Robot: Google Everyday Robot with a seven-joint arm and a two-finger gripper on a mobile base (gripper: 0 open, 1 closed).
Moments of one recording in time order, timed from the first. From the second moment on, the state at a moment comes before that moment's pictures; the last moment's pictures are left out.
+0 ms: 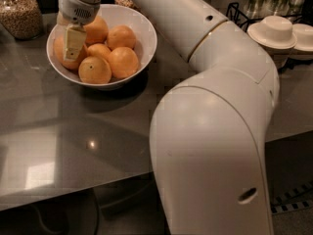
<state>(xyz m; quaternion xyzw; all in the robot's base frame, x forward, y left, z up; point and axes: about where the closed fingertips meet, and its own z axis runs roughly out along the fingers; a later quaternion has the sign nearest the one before) 0.667 0.223 0.947 -0.79 0.53 0.10 0.29</state>
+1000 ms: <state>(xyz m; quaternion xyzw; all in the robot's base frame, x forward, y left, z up) 0.665 0.222 0.917 -0.77 0.58 0.13 0.24</state>
